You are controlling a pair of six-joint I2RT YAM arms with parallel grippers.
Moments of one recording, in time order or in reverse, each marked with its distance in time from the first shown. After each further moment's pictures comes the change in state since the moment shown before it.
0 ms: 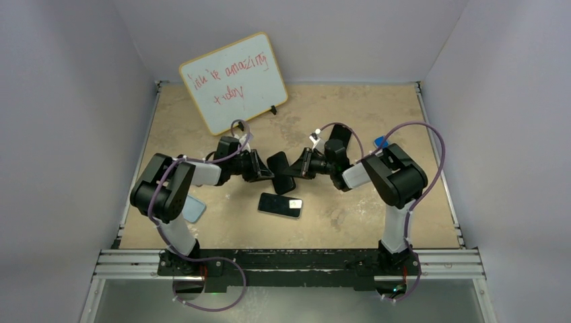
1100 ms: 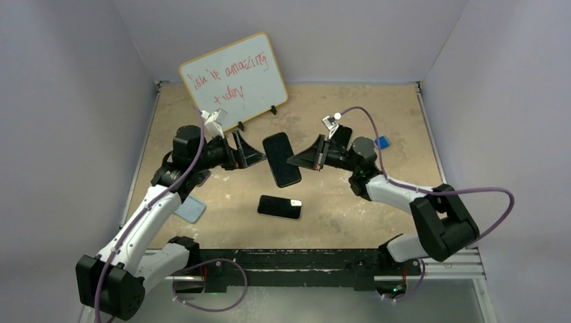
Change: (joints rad) left arm 0.040 -0.738 0.112 -0.517 -0.020 0.113; right arm -0.007 -0.500 -0.123 0.098 -0.140 0.211
